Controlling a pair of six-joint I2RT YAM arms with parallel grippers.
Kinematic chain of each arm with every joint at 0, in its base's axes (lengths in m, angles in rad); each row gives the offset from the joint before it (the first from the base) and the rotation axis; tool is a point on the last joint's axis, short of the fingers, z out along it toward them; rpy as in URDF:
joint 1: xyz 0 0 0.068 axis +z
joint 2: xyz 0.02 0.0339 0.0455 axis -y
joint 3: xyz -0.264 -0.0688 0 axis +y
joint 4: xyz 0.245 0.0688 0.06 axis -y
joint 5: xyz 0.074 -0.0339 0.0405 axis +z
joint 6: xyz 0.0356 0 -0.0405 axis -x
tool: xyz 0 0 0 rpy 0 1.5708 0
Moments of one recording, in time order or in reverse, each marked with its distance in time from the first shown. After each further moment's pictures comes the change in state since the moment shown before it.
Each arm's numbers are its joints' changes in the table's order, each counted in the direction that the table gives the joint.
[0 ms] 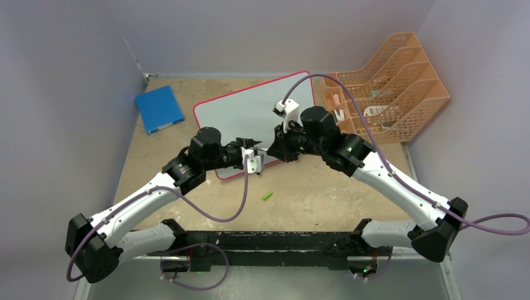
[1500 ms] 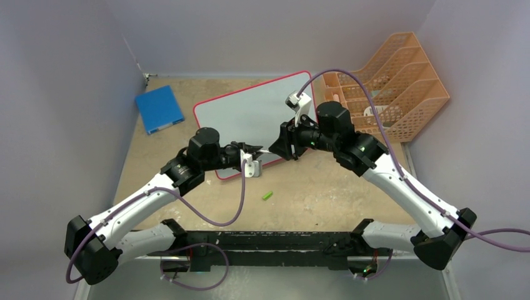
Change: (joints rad) left arm 0.006 0.019 0.006 0.003 -0.036 -0.058; right arm -0.085 0.066 0.010 0.037 0.084 -0.013
